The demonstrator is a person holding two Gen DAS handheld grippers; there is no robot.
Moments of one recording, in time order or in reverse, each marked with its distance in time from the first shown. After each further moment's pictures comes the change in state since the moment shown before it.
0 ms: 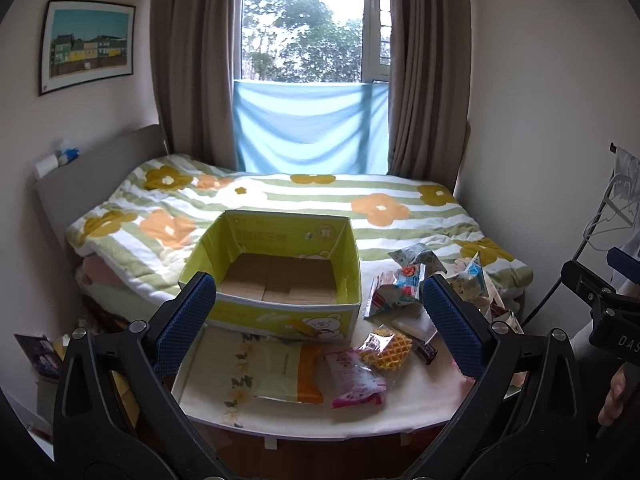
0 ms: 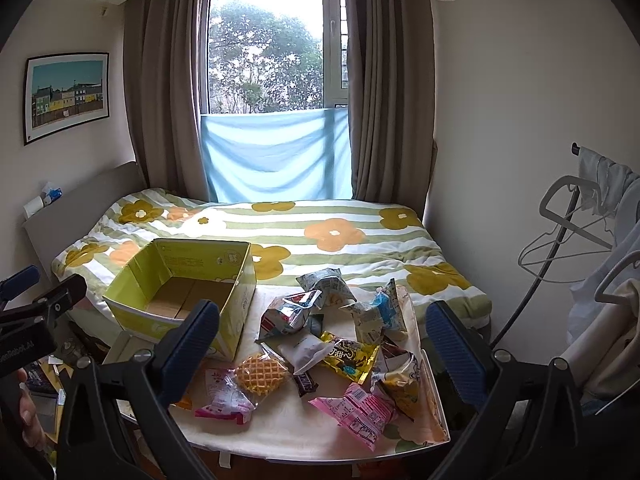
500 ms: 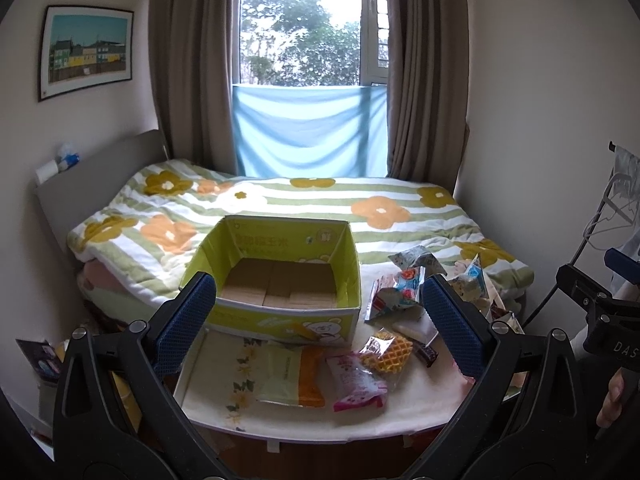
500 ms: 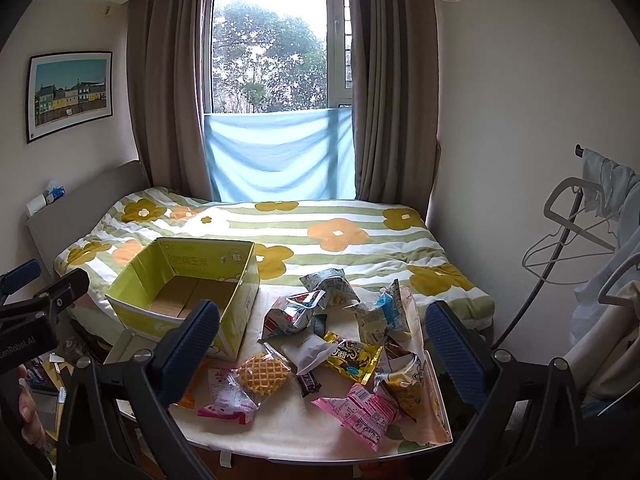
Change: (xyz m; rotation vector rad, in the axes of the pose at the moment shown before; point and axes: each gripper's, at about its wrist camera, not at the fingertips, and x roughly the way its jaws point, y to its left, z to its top) left arm -0.002 -0.002 0.003 0.012 -0.012 0.002; right arm 0.000 0.001 0.000 -0.002 0.001 0.009
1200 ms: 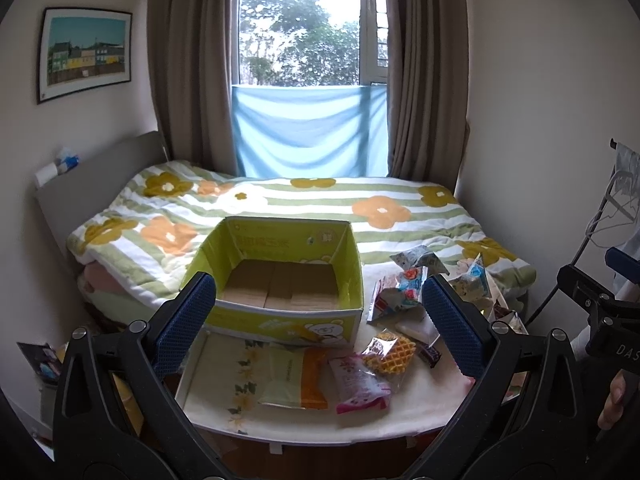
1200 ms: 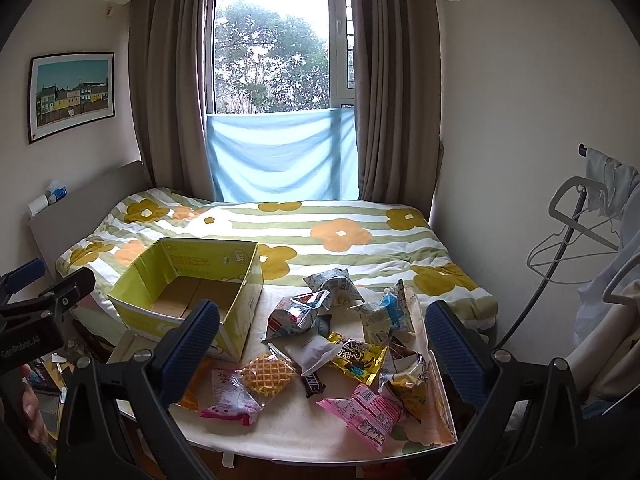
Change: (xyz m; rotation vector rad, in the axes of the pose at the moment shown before) left arm 0.003 0.000 0.001 0.011 -0.001 0.009; right arm 0.002 0.002 -0.001 -0.002 -0.002 0.012
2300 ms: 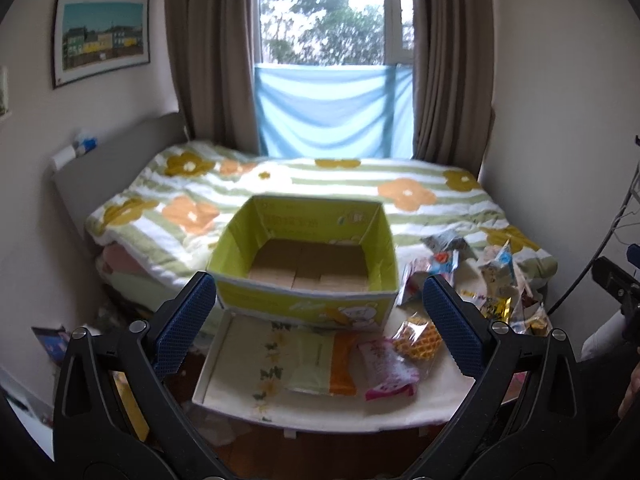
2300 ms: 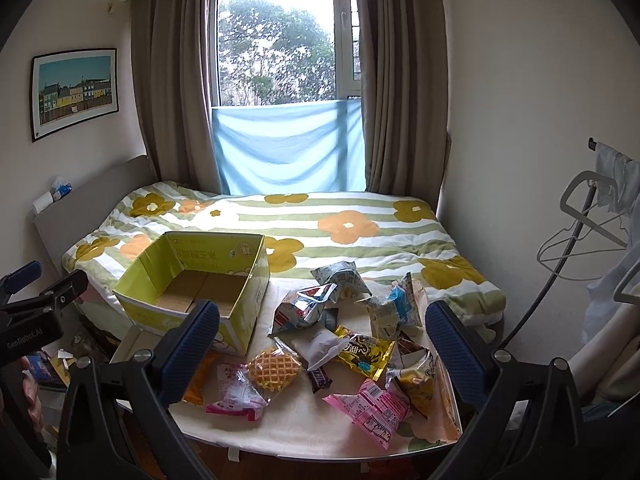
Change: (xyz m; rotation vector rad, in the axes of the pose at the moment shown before) left arm 0.018 0.034 -0.008 -0.038 0.103 0.082; right arm 0.014 0.005 0.000 -0.010 0.052 0.041
